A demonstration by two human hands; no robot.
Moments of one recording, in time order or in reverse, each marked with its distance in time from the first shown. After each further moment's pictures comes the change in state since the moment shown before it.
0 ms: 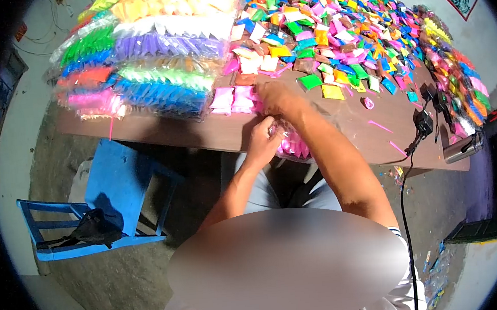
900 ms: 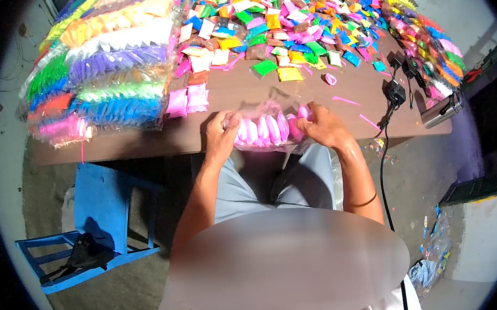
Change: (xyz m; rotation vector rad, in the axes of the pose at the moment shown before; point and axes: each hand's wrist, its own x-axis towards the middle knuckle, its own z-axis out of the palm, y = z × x) left_hand -0.001 -0.003 0.003 -0.062 0.055 -0.020; right_hand -0.223 0.050 0.000 0.606 0.182 0.629
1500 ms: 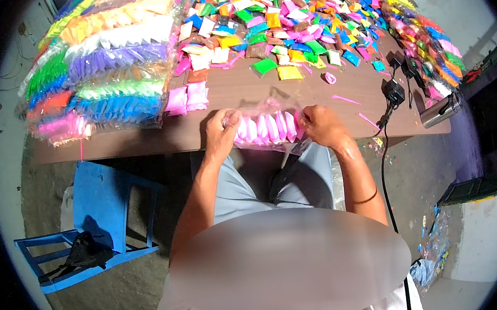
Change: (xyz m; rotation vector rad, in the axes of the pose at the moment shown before) left_hand 0.000 0.009 0.000 -0.003 -0.007 -0.011; right_hand 0.010 0.013 0.012 -0.150 0.048 -0.219
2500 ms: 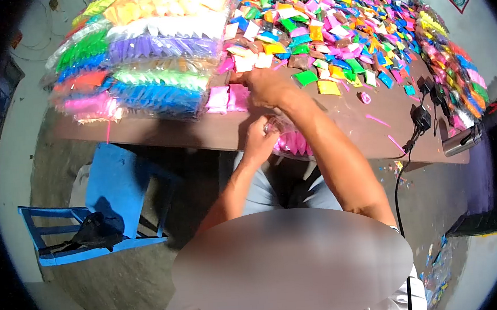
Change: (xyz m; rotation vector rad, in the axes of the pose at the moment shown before) left_hand 0.000 -0.005 0.000 0.057 -0.010 0.023; right_hand 0.134 -0.161 0.025 -0.019 -0.086 -0.507
